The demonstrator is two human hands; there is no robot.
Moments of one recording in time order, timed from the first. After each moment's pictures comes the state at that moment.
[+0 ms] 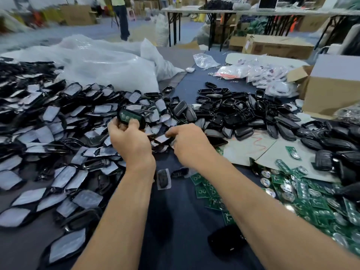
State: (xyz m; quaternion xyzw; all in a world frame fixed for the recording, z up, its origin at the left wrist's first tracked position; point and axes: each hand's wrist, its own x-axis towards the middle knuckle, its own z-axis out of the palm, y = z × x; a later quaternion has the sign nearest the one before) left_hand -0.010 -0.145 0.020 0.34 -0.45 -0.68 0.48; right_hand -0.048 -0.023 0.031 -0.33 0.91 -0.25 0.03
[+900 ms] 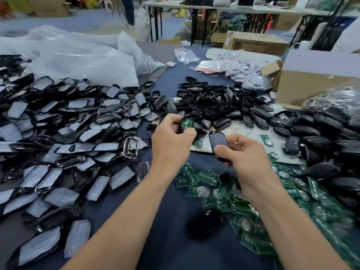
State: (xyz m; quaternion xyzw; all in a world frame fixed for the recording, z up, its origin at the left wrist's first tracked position) left_hand -0.002 -0.046 0.009 0.14 -0.76 -0.60 0.23; right_hand -0.006 0.119 0.020 -0.01 0.71 -0.71 0.06
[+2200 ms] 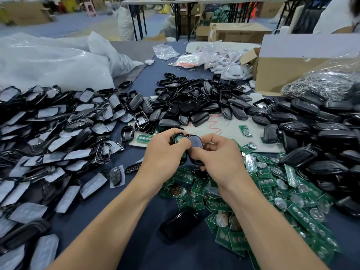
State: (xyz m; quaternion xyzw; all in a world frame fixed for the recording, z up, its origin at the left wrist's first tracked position) left_hand 0.003 -0.011 0.008 0.07 -0.77 -0.63 0.06; right_hand -0.001 0.128 0.012 0.02 0.73 -0.68 0.07
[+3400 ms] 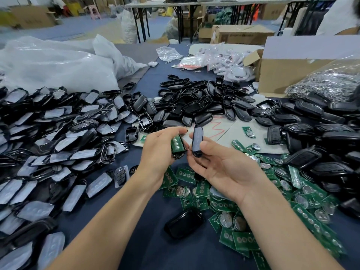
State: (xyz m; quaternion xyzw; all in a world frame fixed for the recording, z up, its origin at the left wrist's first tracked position) left_hand 0.008 -0.020 0.017 0.15 -0.70 -0.69 0.07; right_hand -0.004 0.137 0.017 0.08 0.36 -0.88 0.31
